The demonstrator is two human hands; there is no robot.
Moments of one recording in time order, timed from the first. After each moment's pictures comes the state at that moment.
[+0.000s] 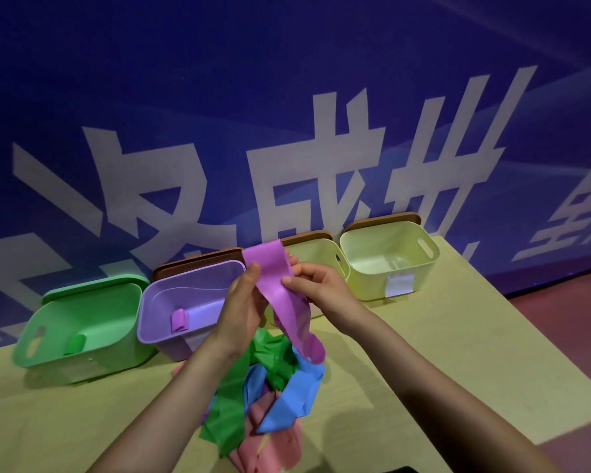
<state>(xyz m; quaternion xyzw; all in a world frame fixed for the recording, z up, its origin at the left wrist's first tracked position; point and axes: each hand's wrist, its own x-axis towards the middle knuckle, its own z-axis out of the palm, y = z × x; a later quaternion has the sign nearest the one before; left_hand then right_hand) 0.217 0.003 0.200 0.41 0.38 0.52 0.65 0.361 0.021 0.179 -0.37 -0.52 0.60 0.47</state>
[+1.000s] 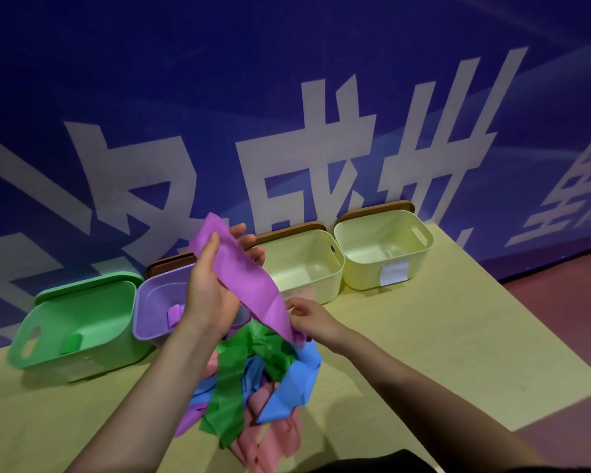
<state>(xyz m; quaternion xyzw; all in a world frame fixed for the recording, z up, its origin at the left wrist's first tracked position) 0.210 0.008 0.231 0.28 0.34 0.62 0.65 0.359 0.018 0.095 -0.53 -0.56 0.57 0.28</state>
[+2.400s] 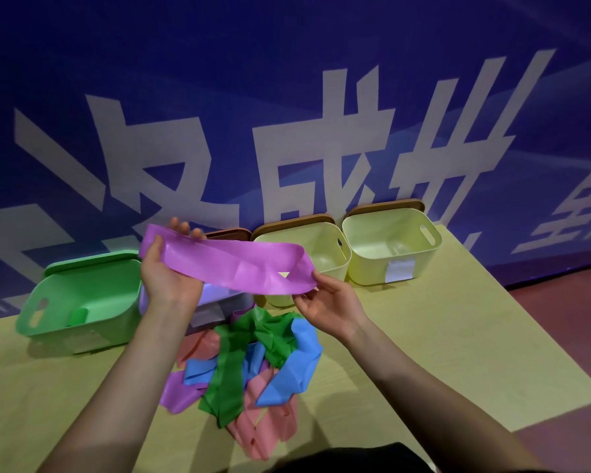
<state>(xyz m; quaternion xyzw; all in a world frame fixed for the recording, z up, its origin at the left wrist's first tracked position) 0.137 0.039 0.192 0.14 0.25 0.76 0.59 0.363 0.013 0.125 -0.23 0.00 0.84 0.48</state>
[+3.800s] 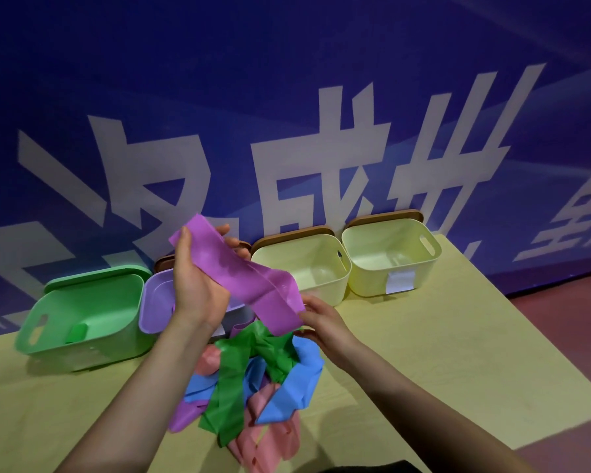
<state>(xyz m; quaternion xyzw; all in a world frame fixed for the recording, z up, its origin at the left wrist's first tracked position) 0.185 0.014 0.230 0.26 0.32 0.67 0.61 0.353 0.003 0.101 -0.47 -0.39 0.66 0.43</state>
